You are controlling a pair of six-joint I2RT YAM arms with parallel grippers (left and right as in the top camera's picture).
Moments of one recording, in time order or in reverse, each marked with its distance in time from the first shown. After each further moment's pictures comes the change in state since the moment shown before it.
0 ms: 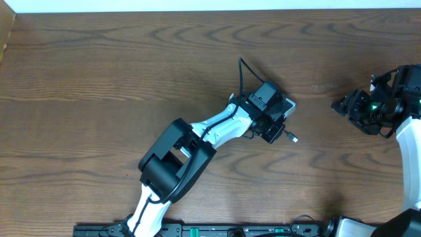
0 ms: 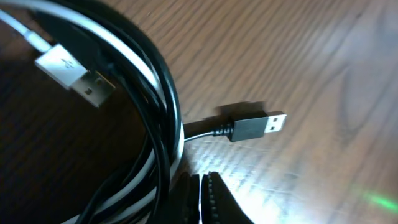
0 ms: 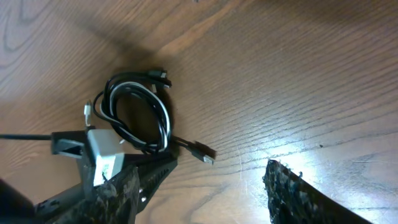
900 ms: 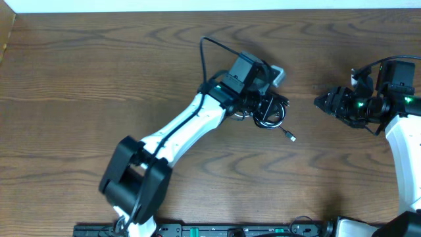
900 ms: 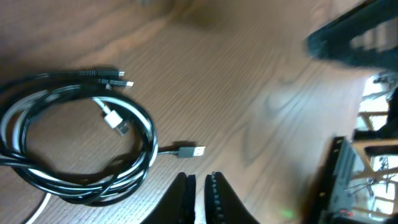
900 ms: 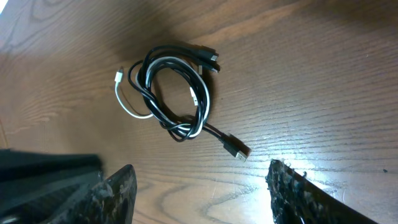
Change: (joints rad) left arm 0.119 -0.262 0.003 -0.036 0.141 -0.124; right arm 0.104 0.000 0.000 0.039 -0.093 -0.056
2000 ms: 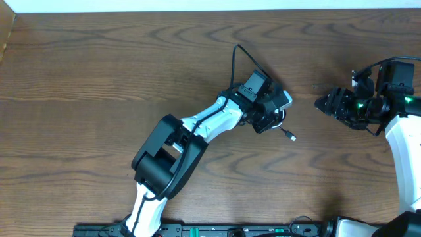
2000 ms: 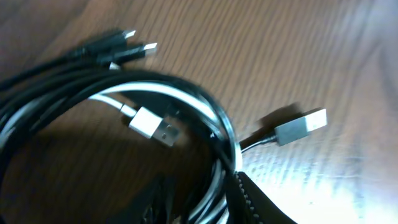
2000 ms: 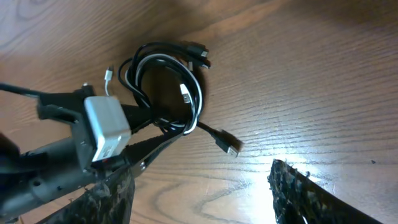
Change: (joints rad) left arm -0.046 0.246 -0.002 0.092 -0.161 0.482; right arm 0.000 0.000 0.000 -0.020 0.032 0.000
